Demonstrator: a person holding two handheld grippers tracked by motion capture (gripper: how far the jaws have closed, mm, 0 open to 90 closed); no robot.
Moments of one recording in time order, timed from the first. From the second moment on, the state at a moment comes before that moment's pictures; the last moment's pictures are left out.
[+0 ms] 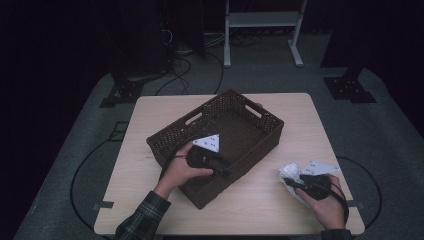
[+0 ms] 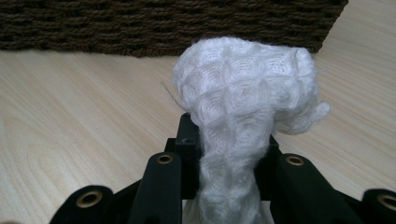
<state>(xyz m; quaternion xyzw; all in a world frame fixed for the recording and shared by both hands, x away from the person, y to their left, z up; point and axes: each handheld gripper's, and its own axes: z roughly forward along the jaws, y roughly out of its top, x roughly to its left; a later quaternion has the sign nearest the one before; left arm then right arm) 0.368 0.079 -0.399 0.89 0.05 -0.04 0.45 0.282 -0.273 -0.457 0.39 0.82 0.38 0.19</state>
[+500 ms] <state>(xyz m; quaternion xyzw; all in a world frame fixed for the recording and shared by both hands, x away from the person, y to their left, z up) 0.358 0.081 -0.400 0.89 0.04 -0.06 0.45 0.307 -0.283 -0.435 0.39 0.80 0.40 0.20</state>
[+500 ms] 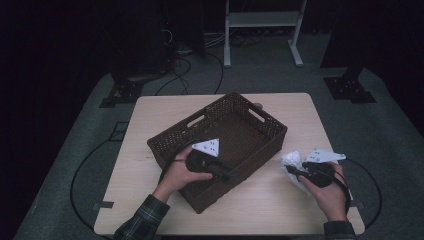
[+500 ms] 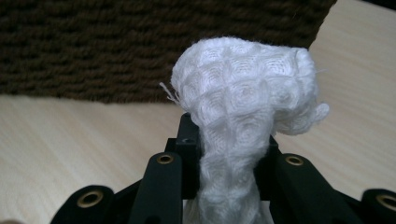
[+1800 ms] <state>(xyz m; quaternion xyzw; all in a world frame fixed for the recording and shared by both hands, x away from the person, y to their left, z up) 0.360 0.080 -0.401 0.89 0.04 -0.06 0.45 0.387 -0.280 -0.430 0.41 0.79 0.42 0.18</state>
